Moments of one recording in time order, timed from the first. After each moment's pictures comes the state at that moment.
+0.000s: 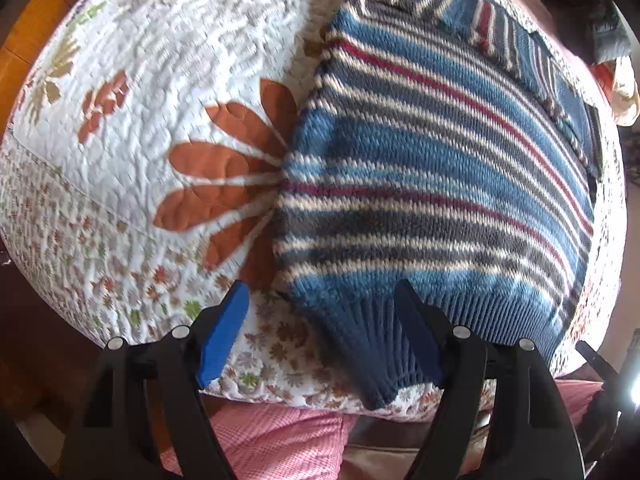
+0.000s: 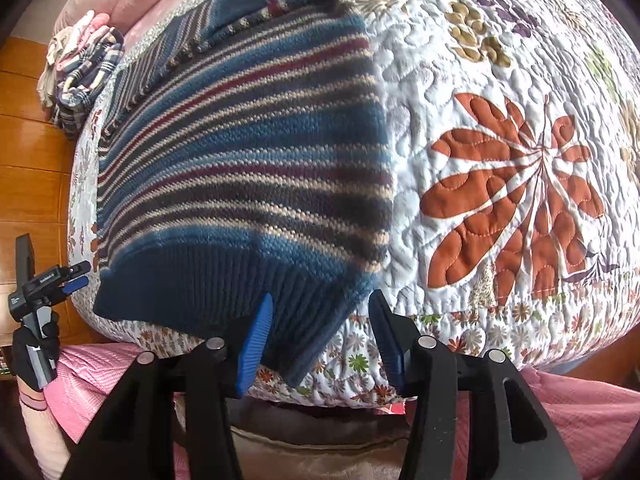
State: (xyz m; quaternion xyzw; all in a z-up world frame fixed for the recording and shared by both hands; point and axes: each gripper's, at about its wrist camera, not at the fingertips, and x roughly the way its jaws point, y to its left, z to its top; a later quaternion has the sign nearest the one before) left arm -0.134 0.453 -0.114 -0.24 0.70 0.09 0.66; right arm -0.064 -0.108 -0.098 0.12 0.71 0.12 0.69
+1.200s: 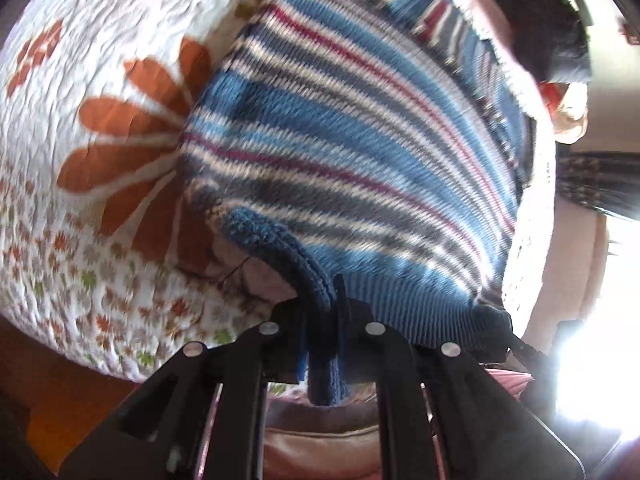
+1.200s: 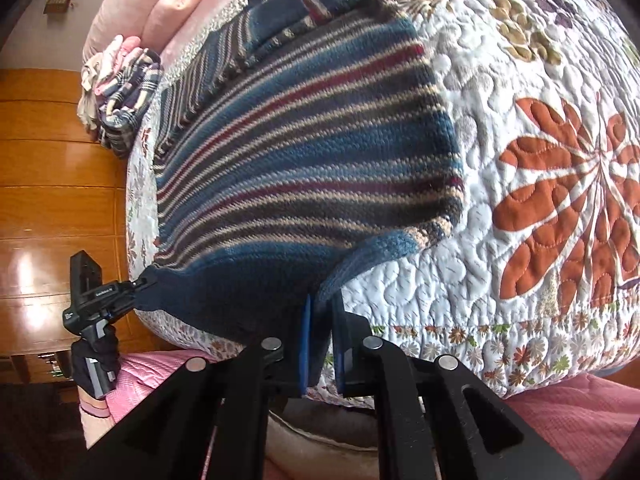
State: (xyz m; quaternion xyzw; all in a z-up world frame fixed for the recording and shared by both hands) left arm -0.125 0.428 -0.109 -0.37 0.65 0.00 0.67; right arm -0.040 -0.102 -0.078 0.22 0.68 0.19 0.67
